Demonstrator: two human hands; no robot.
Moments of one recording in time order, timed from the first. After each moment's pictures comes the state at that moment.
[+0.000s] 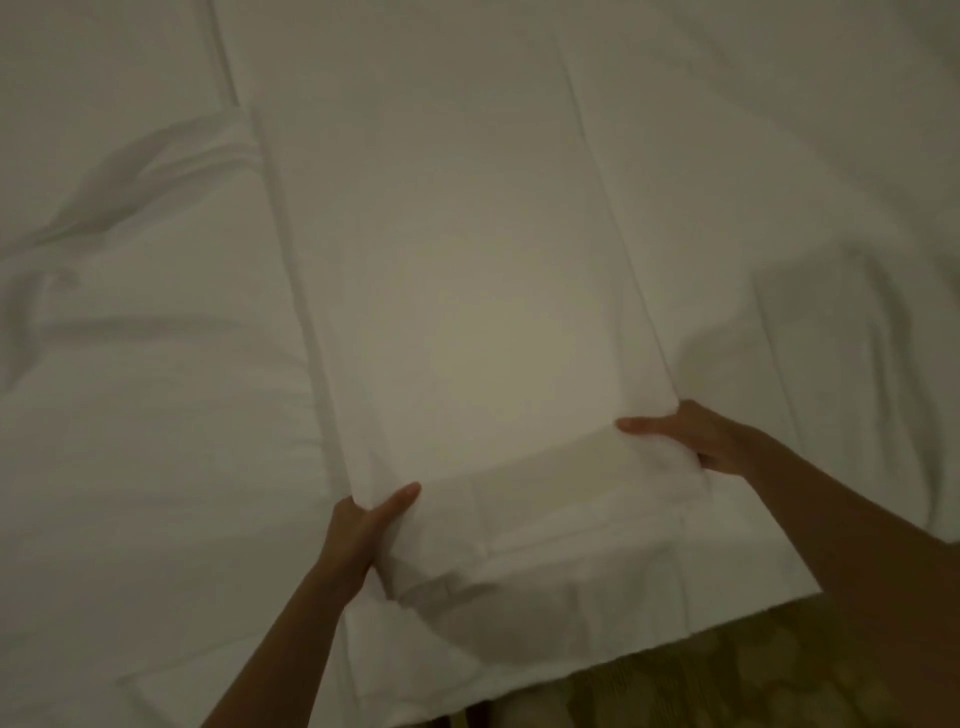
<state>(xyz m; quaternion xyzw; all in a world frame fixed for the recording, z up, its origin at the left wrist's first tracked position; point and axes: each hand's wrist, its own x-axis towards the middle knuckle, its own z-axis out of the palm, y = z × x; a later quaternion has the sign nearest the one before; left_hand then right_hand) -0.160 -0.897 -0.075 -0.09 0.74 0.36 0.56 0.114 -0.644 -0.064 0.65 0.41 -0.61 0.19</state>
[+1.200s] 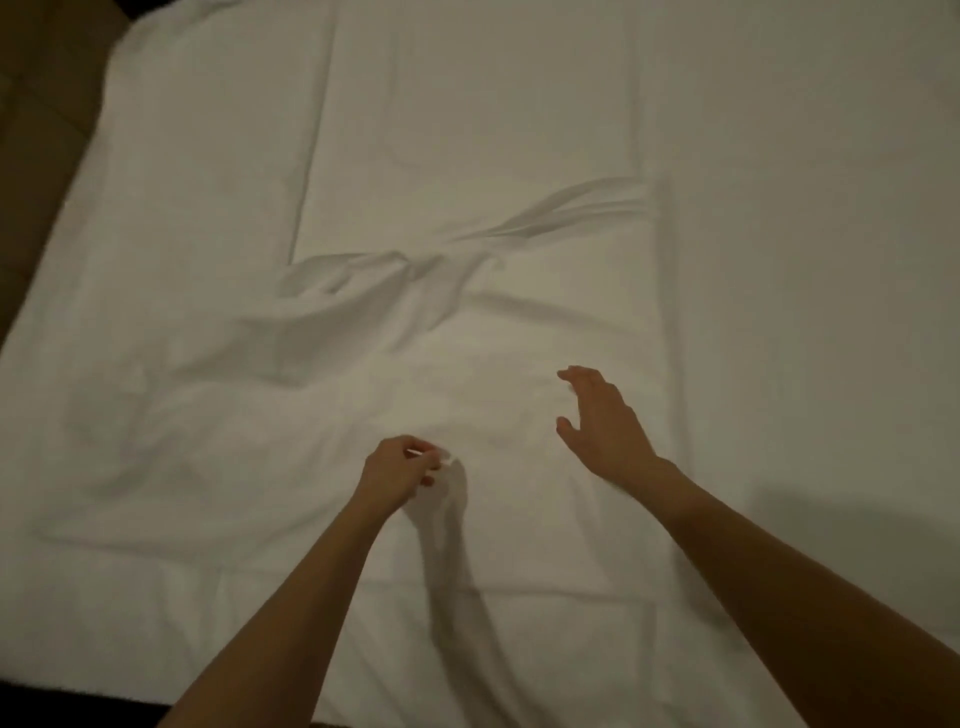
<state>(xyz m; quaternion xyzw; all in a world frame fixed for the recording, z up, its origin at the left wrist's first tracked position) -0.436 -1.089 -0.024 0.03 0.85 0.29 0.45 -0.284 -0.891 -0.026 0.33 0.88 -0.33 0.09</state>
